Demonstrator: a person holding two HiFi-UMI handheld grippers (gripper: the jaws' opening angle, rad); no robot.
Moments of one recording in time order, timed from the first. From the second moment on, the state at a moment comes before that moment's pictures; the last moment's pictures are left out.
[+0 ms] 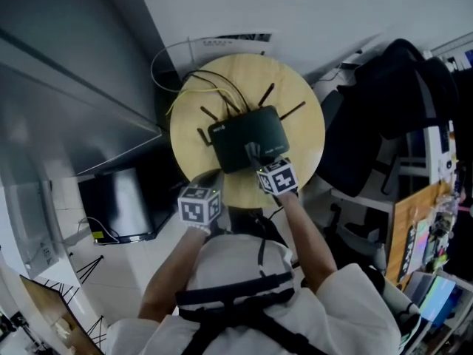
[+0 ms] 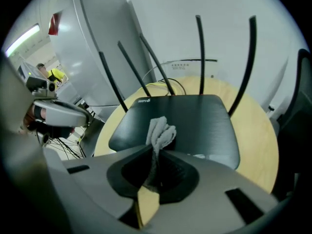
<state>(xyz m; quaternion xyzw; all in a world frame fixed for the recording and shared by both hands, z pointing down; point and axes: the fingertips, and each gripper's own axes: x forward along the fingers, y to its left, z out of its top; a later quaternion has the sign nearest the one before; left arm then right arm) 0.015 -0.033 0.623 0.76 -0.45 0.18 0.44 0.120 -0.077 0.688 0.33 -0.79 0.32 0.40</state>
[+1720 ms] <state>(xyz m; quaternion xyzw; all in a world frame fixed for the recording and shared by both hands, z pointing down) 0.019 -0.053 0.571 0.80 -0.43 0.16 0.39 0.231 -0.099 0.574 0.50 -0.76 0.31 0.26</state>
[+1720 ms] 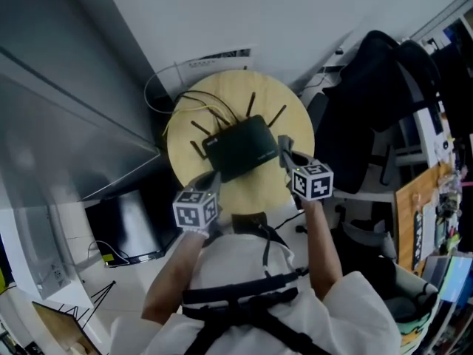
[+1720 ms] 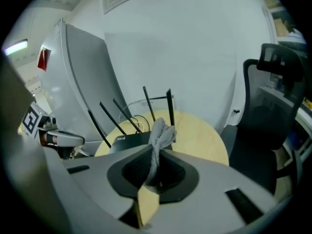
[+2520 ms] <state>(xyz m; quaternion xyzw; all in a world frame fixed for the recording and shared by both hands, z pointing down) -0.010 -0.029 0.562 0.79 -0.45 0.15 0.39 0.255 -0.134 0.640 0.43 -0.76 0.26 0.41</state>
